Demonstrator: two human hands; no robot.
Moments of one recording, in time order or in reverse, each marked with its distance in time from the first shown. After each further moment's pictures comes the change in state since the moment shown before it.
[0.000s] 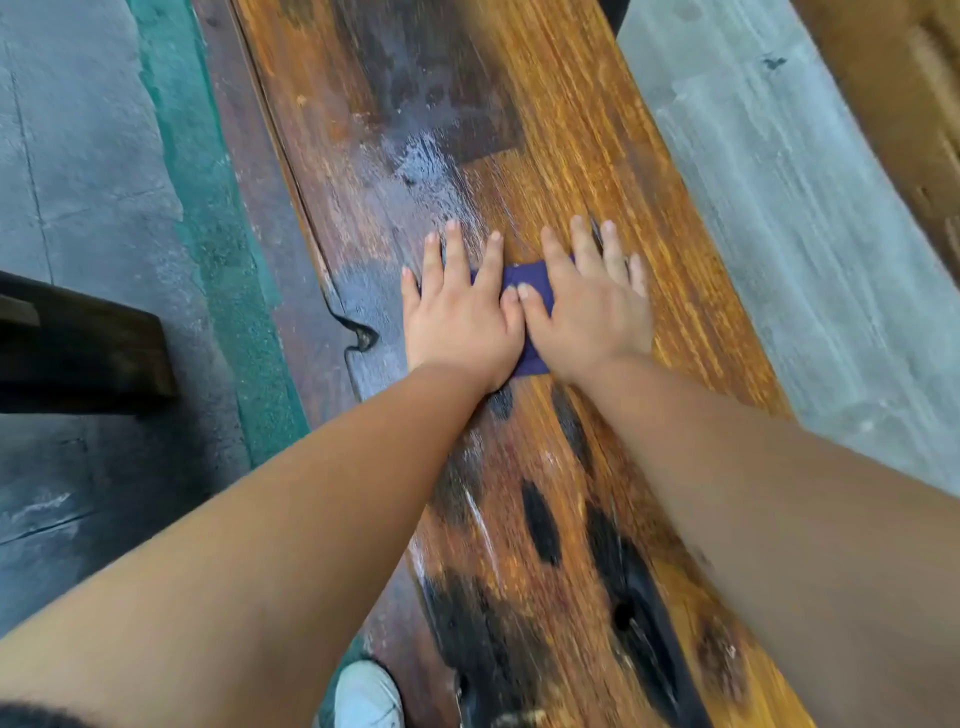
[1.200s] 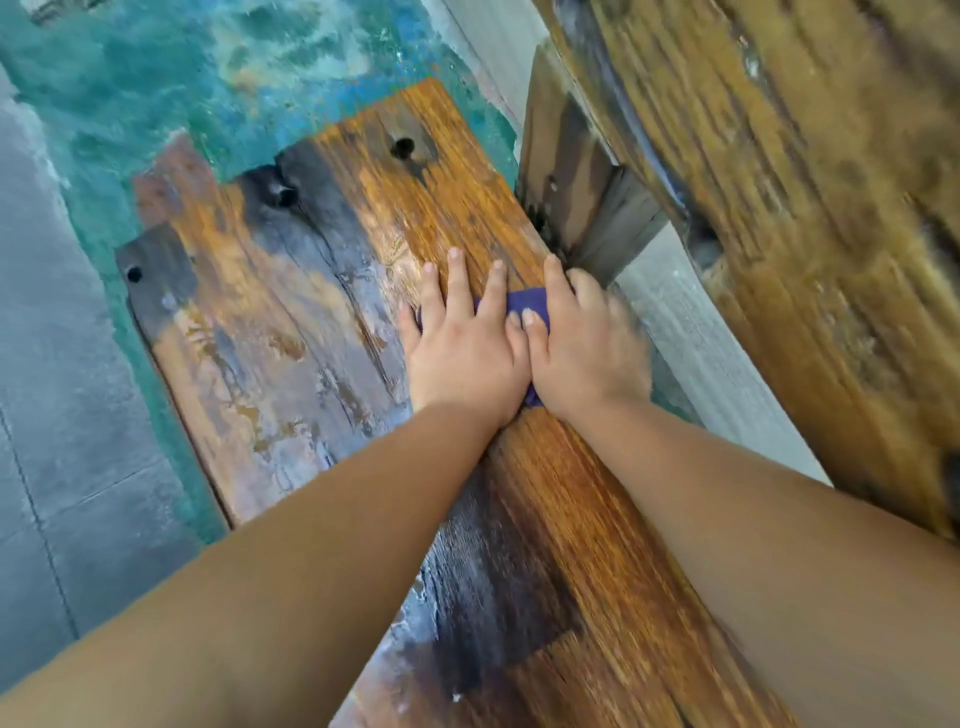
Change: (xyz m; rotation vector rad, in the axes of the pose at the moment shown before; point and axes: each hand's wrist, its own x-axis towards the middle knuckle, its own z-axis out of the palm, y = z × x) left_hand 0.433 0.014 -0.058 0.028 -0.047 0.086; right_hand 0.415 -0.015 -0.056 0.085 0.045 0.190
